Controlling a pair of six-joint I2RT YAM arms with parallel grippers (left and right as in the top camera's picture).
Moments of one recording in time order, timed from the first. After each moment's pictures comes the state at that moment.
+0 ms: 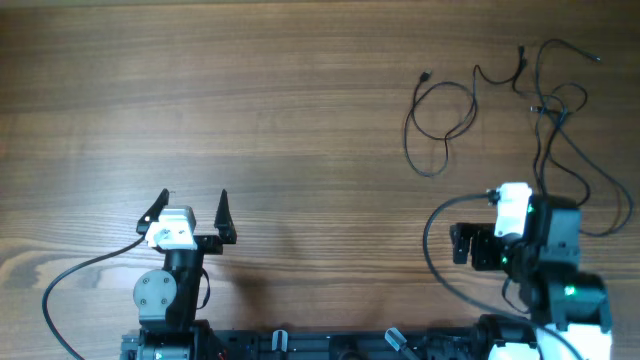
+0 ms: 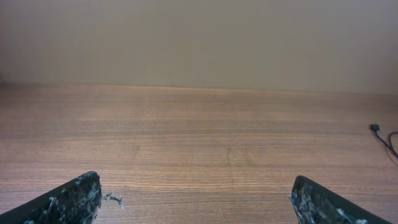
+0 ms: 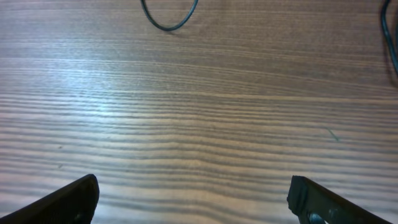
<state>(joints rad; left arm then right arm) 0.01 0.02 0.01 -0.07 0.04 -0.04 -0.07 0.66 0.56 -0.91 -0.16 -0.05</state>
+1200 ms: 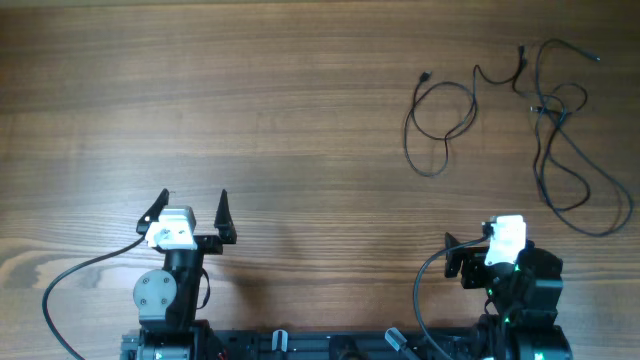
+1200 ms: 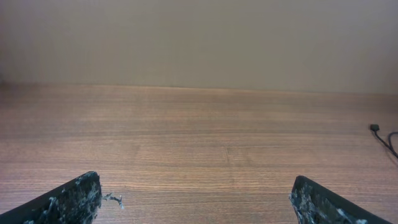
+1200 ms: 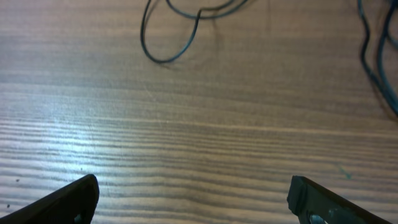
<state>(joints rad) 0.01 0.02 0.01 -0.07 0.04 -0.04 -0.07 0.12 0.22 -0.77 -0.15 -0.05</state>
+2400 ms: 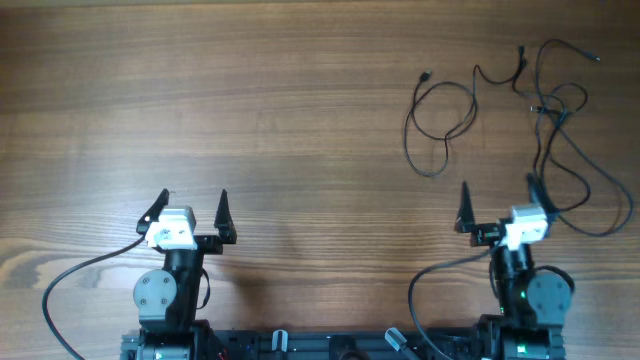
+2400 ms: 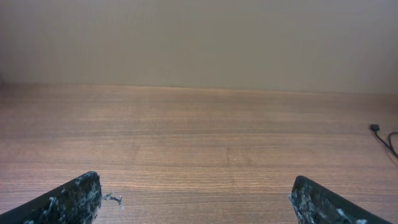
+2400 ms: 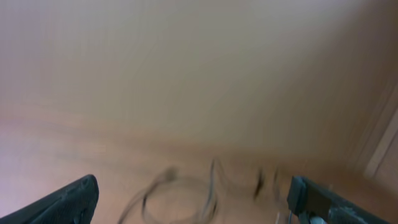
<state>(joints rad) 0.01 0.02 0.01 -0.07 0.04 -0.04 -0.07 0.01 0.01 0.05 -0.15 -0.14</state>
